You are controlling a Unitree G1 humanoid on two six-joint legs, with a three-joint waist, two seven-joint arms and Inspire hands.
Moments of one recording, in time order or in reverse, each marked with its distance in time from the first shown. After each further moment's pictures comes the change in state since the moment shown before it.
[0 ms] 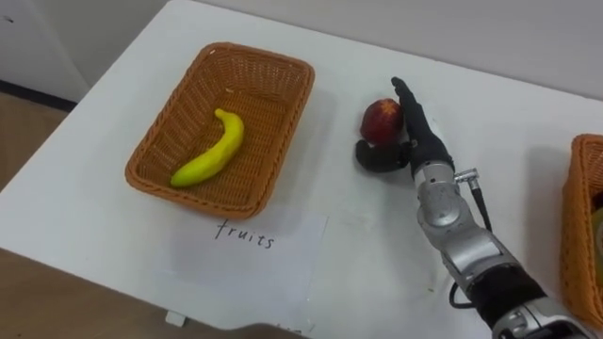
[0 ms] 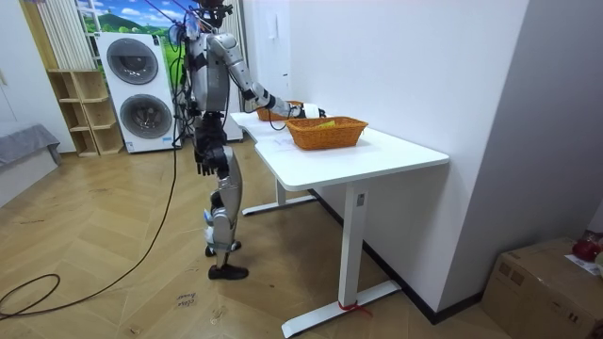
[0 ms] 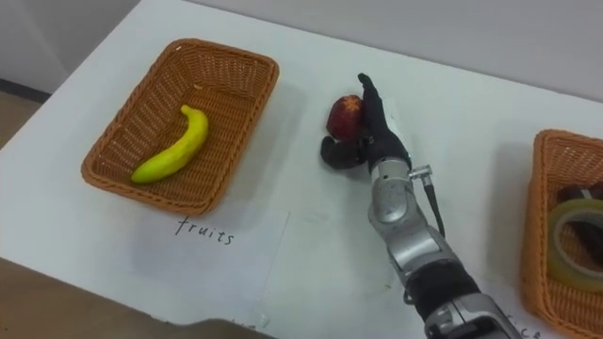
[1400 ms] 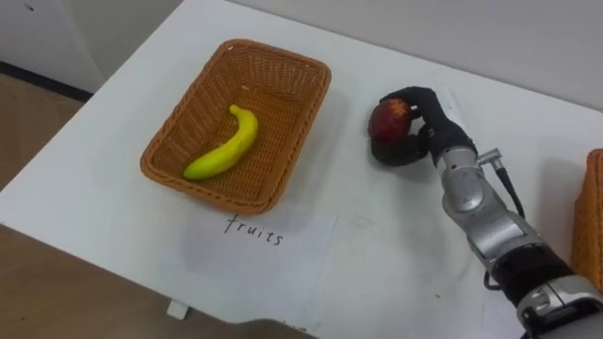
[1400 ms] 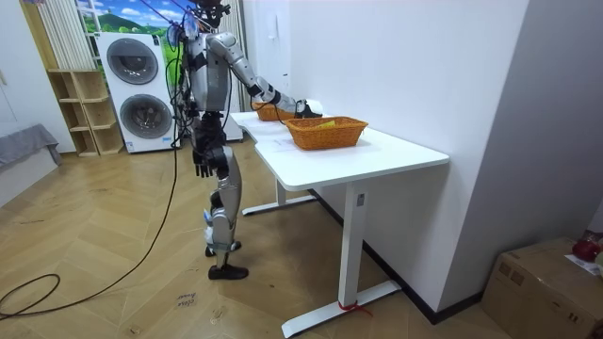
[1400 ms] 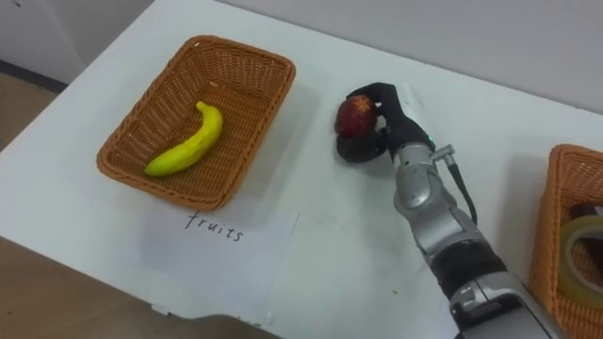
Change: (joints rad) left arm -0.018 0.016 0.008 0.014 0.000 -0.005 -0.045; right arm -0.073 -0.105 0.033 0.057 -0.114 0.001 0.102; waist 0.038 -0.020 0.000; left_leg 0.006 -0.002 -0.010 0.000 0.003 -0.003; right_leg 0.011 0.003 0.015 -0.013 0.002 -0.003
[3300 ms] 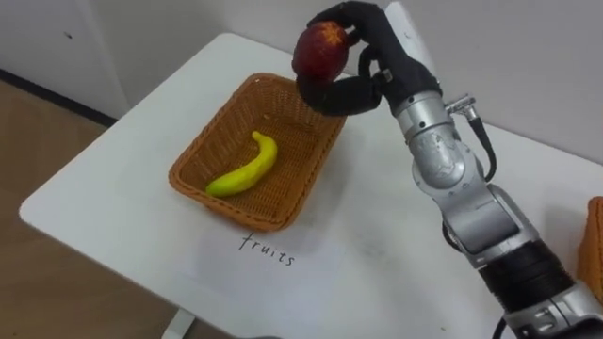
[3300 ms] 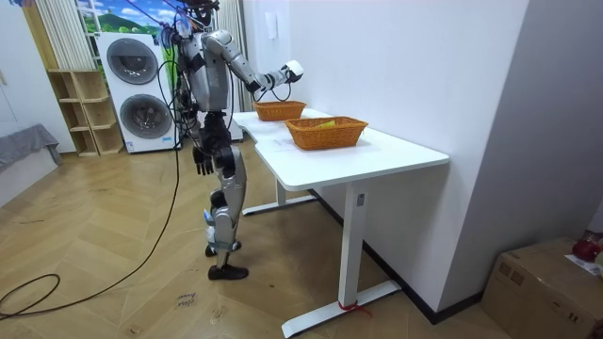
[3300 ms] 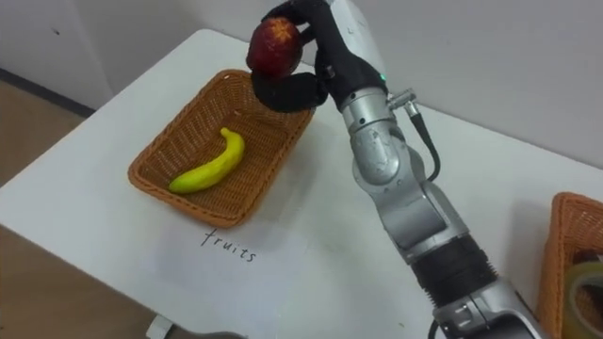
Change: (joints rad) left arm 0.063 -0.002 0.165 -0.060 0.155 0.028 0.005; right arm 0.037 0.055 0.025 -0.574 -0.065 0.105 0.047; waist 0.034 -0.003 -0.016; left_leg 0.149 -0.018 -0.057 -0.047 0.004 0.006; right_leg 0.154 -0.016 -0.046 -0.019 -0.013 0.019
